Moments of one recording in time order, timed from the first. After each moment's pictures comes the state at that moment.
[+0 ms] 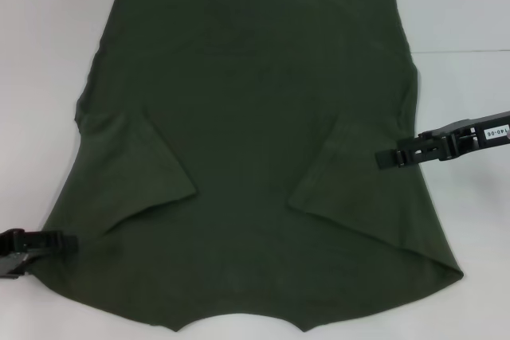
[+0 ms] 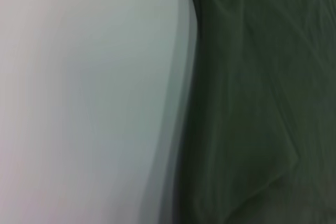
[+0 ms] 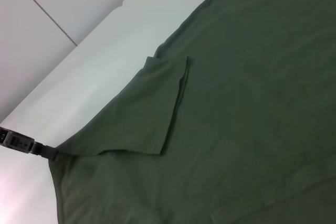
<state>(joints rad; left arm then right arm) -0.55 -1.97 0.25 0.69 2.67 1.56 -2.33 0.75 1.86 -0.76 -0.56 -2.21 -1.53 2.00</state>
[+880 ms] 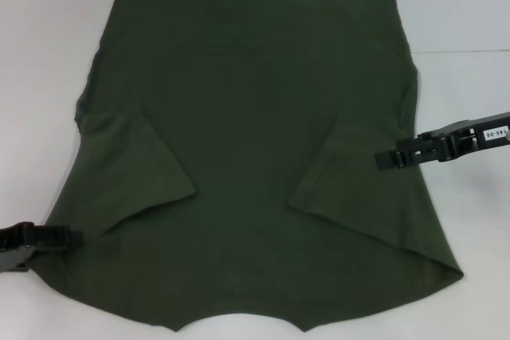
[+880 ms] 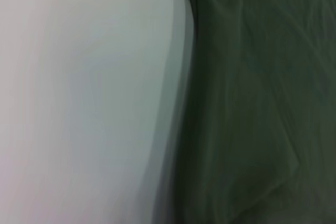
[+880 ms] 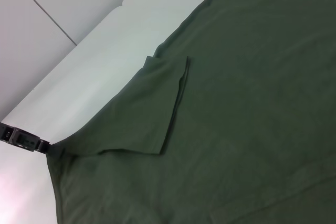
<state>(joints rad) -0.57 -1.97 0.27 0.66 2.67 1.53 -2.36 0.75 1.86 -0.76 -0.56 -2.21 -1.52 2.00</state>
